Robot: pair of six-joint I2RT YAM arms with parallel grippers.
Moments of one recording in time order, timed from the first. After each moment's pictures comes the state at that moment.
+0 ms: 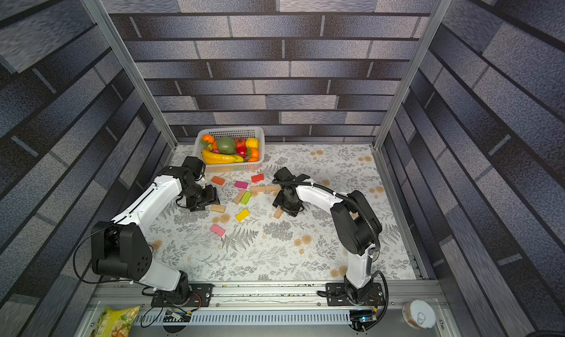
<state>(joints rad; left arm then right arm) -0.11 1.52 1.23 -1.09 0.21 -0.39 0.68 1.88 1.32 -0.75 -0.14 1.05</state>
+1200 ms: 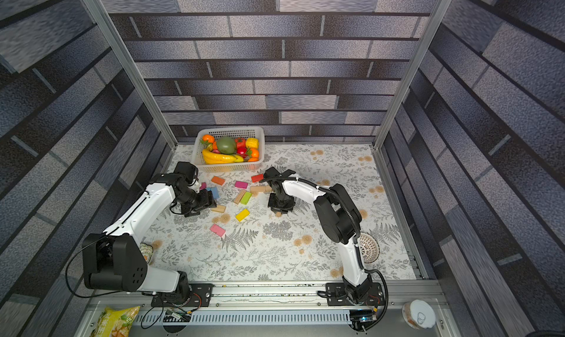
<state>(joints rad) -0.06 1.43 1.13 -1.04 0.23 -0.38 0.72 2.07 1.56 -0.96 -0.10 0.77</state>
